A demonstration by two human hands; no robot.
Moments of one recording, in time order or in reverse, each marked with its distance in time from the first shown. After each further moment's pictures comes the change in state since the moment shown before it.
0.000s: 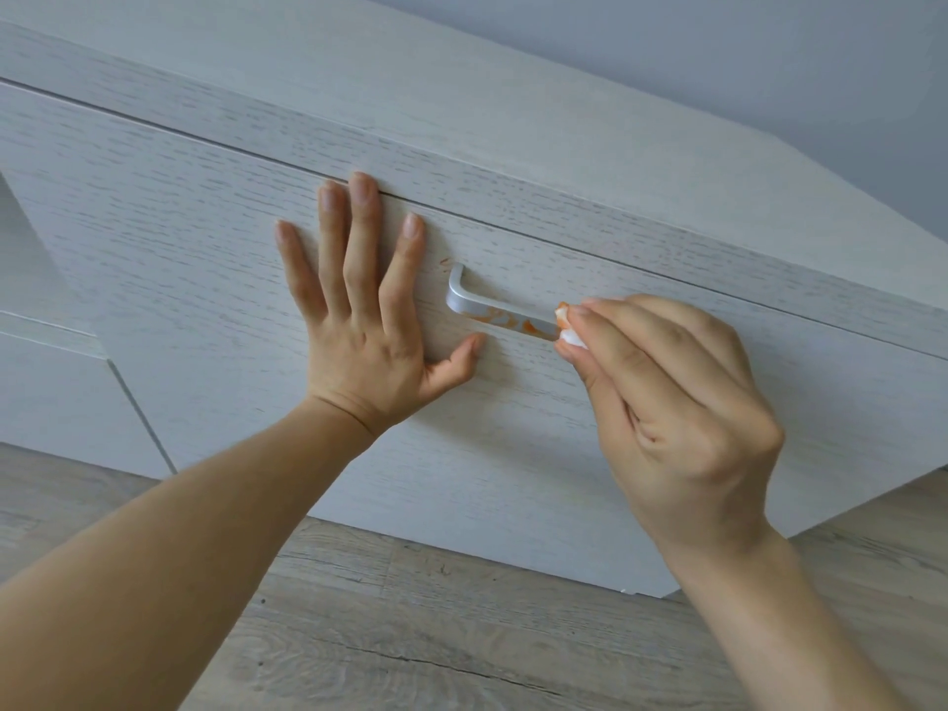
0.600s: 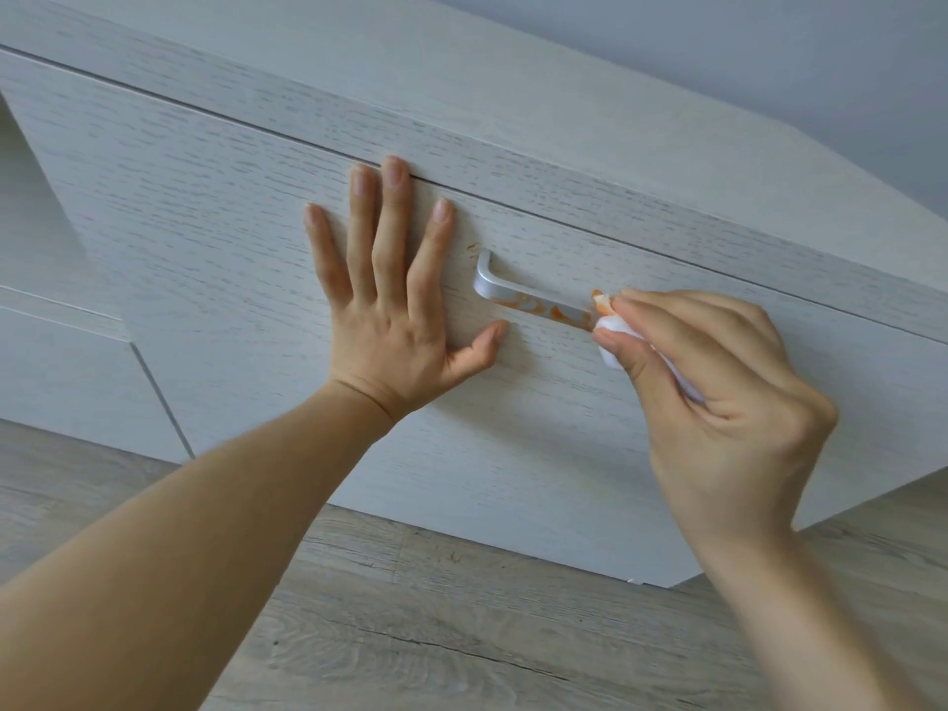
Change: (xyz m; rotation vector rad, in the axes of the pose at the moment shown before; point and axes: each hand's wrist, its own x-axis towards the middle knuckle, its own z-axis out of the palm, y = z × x) left_hand 0.000 0.000 -0.001 0.007 -0.002 0.005; right_hand -0.001 -0.005 -0.004 0.153 -0.001 0.237
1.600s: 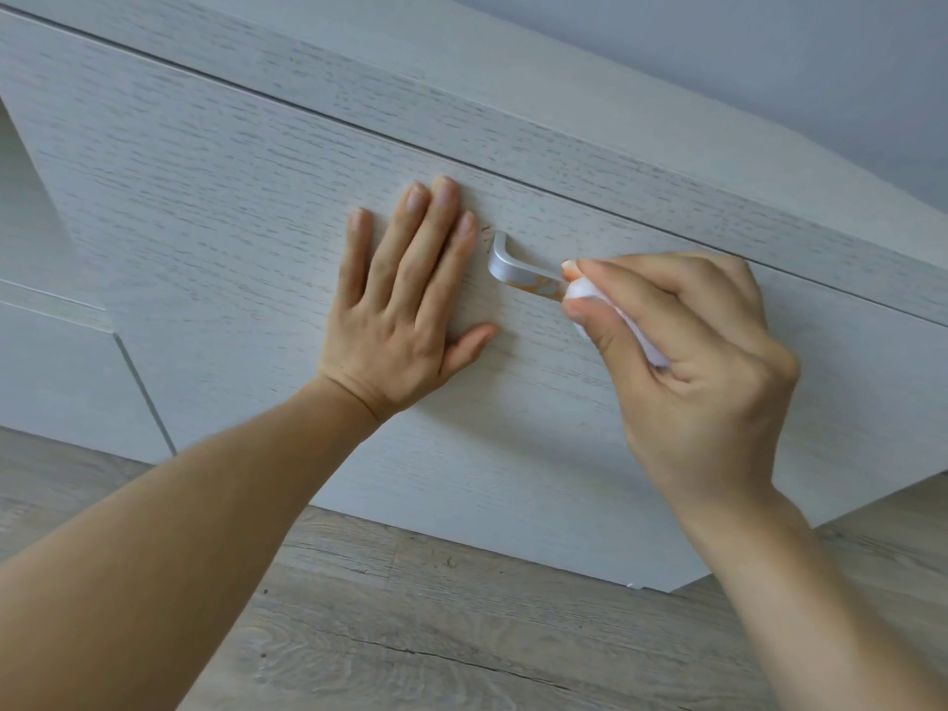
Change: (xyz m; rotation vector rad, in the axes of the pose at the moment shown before) left_hand -0.020 -0.014 0.011 0.142 0.045 0.187; right_hand 0.009 -0.002 0.020 -0.038 -0.022 -0.121
